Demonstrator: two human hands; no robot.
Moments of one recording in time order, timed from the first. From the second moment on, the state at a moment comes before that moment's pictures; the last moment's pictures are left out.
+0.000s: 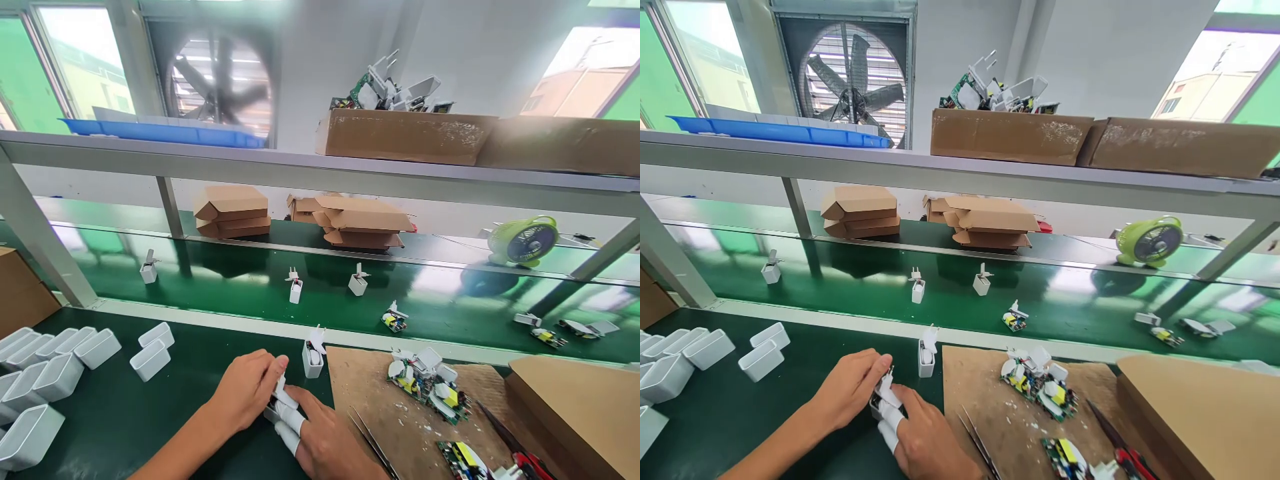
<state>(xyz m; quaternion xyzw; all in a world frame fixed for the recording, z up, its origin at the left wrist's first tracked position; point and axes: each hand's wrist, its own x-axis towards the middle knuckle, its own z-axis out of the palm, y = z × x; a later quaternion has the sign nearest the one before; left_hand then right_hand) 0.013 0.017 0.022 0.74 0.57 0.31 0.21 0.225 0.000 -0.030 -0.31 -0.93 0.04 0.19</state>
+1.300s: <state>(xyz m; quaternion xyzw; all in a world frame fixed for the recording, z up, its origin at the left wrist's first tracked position) 0.001 -0.025 -0.019 0.71 0.38 0.58 0.09 0.213 -0.009 -0.015 -0.37 -0.76 0.31 0.42</state>
